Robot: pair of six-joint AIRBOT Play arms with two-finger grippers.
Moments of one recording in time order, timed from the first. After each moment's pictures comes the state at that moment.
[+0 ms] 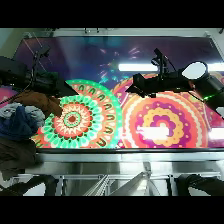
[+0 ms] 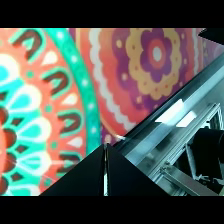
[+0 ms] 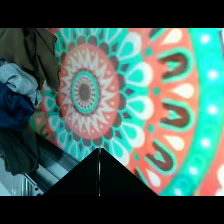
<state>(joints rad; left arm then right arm) 0.02 -1.29 1.26 -2.41 1.45 1.95 0.27 -1.33 1.19 -0.69 1.01 1.53</state>
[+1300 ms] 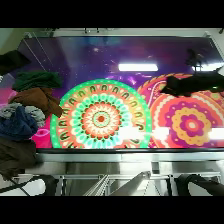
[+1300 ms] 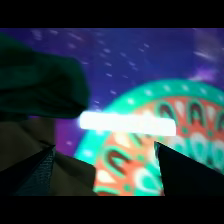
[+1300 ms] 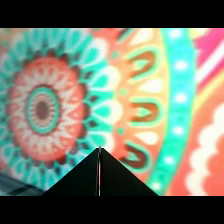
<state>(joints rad) 0.39 -1.40 1.55 -2.05 1.11 1.87 -0.06 -1.20 1.15 -1.01 1.20 1.48</state>
